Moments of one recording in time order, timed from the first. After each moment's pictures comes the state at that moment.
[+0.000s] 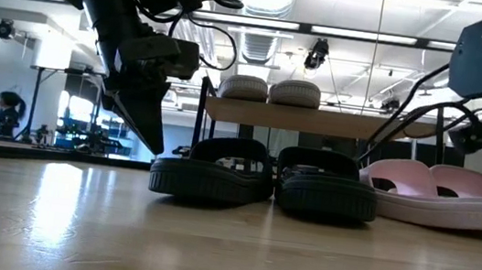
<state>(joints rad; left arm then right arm) -0.10 1.54 0.86 -0.35 -0.10 -0.57 0.28 1.28 0.54 -0.98 0.08 0.75</state>
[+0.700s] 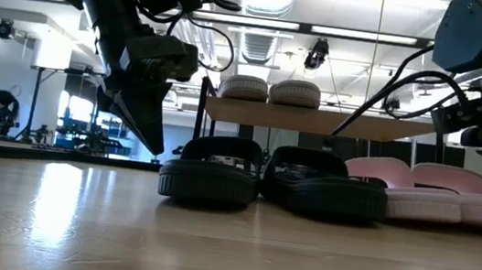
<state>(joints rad) -0.10 1.54 0.86 -0.35 -0.10 -0.66 0.28 1.30 0.63 -0.94 0.09 0.65</state>
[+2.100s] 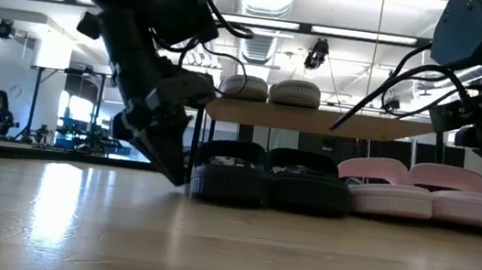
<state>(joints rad) -0.09 1.70 0.87 -0.18 -0.11 -0.67 0.28 1.30 0.63 -0.91 0.08 0.58</state>
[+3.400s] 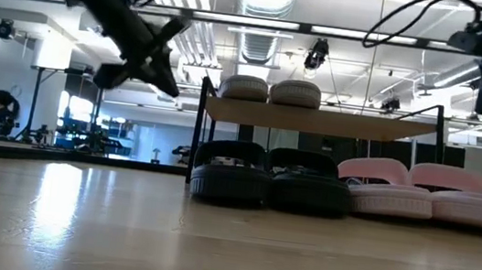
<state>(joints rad) 0.35 1.14 0.71 -0.19 -0.13 -0.90 0.28 0.89 0.85 -1.54 0.59 1.69</state>
